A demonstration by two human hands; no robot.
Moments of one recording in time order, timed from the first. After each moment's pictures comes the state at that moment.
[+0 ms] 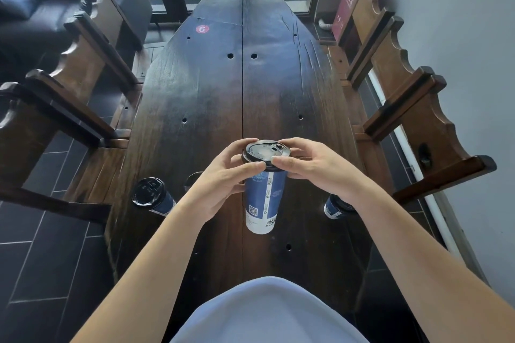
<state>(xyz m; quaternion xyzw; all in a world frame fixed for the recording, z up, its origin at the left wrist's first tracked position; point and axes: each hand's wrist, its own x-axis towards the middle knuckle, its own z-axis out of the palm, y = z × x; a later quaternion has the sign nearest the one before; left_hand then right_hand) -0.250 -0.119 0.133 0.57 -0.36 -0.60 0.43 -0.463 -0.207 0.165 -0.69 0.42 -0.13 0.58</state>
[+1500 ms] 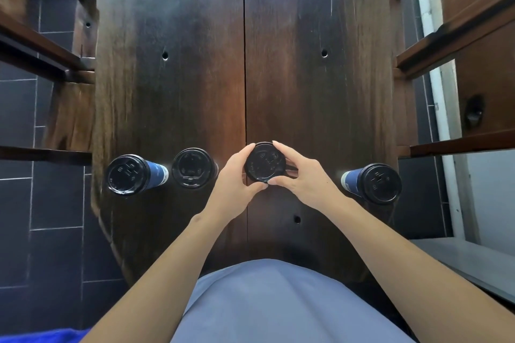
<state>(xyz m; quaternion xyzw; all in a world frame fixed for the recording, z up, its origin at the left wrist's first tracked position) -0.247 -0.147 -0.010 0.74 -0.43 -0.46 0.23 -0.430 -0.225 -0.037 -0.69 0.49 -0.02 0.53</state>
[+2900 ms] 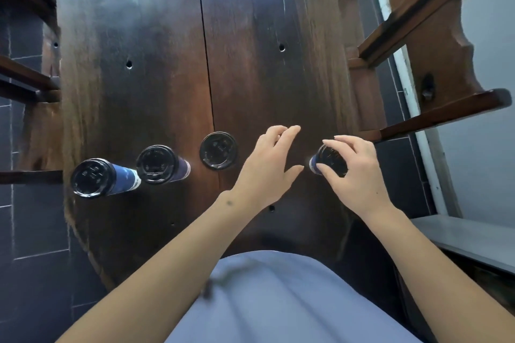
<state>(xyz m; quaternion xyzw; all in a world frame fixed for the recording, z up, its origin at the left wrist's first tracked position) -0.366 -0.182 0.043 0.64 -0.65 -0.35 0.18 -0.576 -0.204 0.023 -0.75 0.61 -0.14 0.23</state>
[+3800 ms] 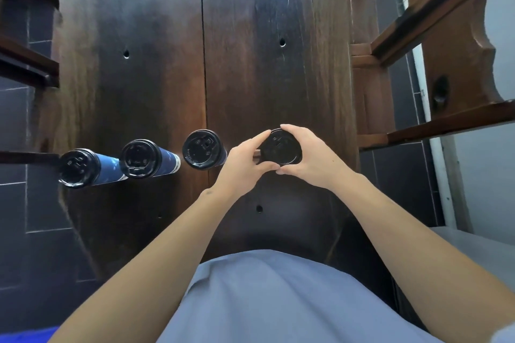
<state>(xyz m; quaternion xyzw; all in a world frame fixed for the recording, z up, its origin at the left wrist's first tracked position) -0.367 -0.200 -0.017 0.69 -0.49 -0.49 0.22 -0.559 -0.274 -0.031 -0.76 0.46 -0.02 0.46</state>
